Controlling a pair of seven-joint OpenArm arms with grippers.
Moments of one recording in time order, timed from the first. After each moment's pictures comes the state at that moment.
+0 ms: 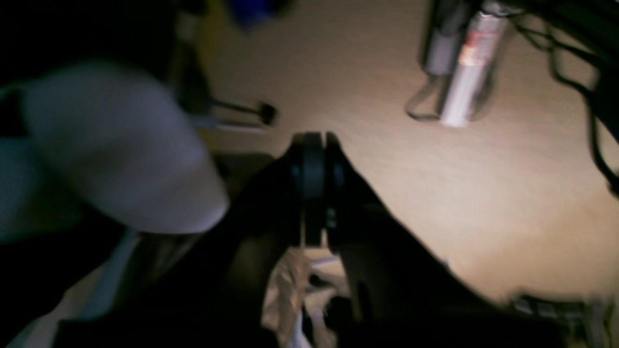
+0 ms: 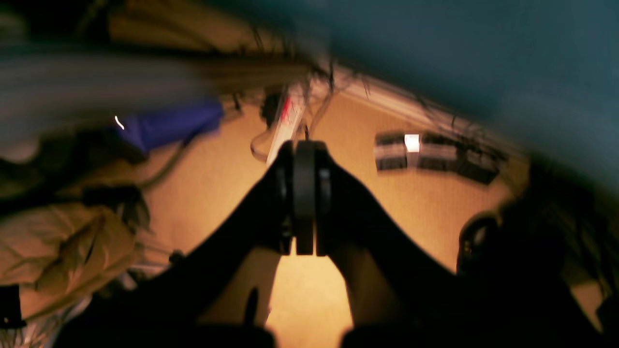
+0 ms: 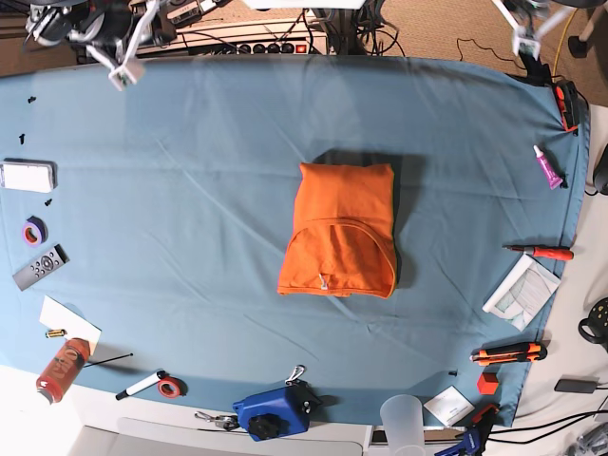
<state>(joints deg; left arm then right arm) 57.4 -16.0 -13.0 122.8 -10.4 -1.1 65.5 -46.6 18.7 32.0 119.7 50.0 39.5 -77.8</state>
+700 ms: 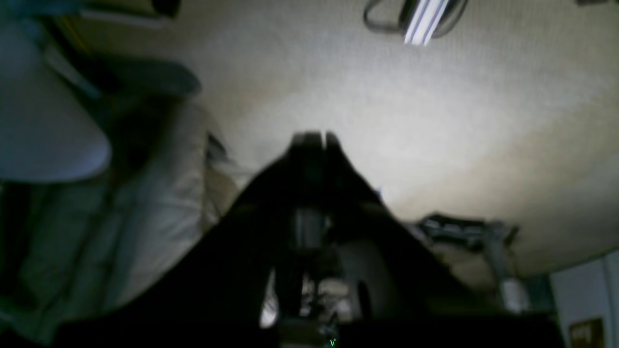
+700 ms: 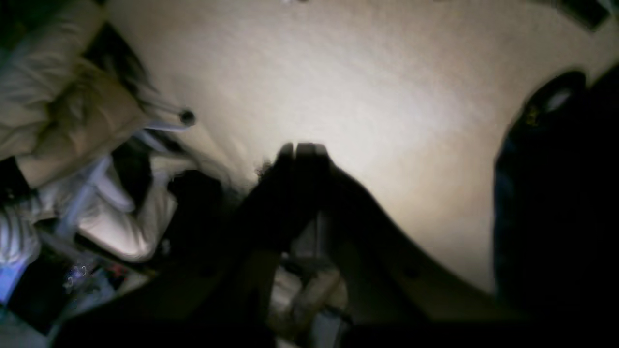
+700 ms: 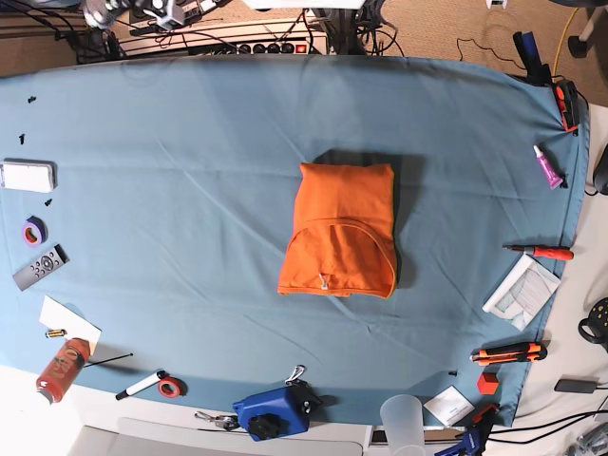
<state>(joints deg) 41.8 -9.8 -13.1 74.9 -11.5 -8.1 51.7 -37.3 21.9 9.3 82.6 25.3 39.7 -72.2</state>
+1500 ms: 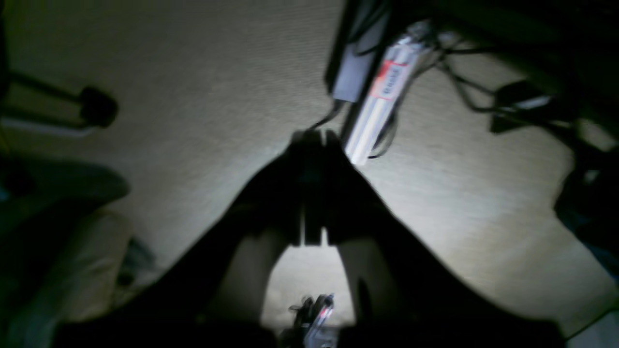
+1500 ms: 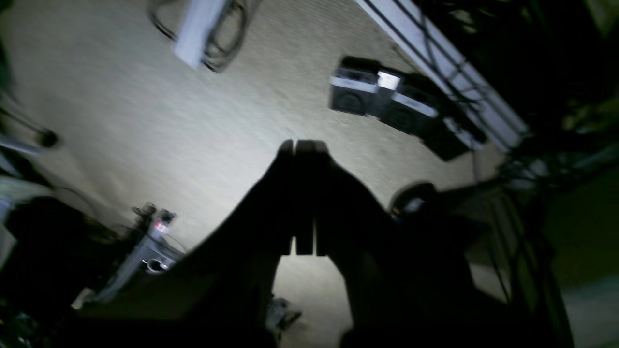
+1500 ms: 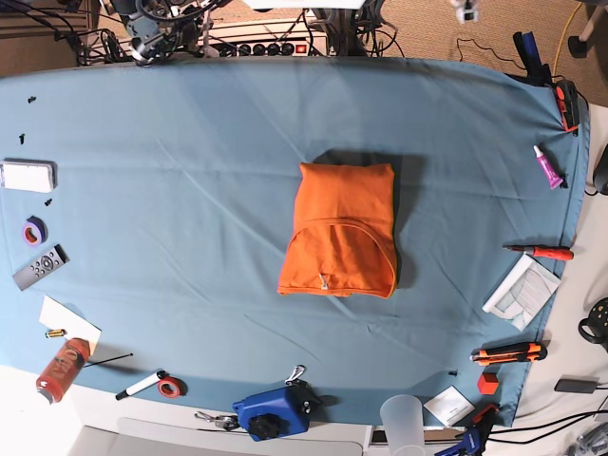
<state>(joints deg) 21.4 -4.6 -13.2 31.3 -6.3 -10.4 7.2 -8.4 21.7 -19.2 36.5 -6.5 35.6 -21.1</state>
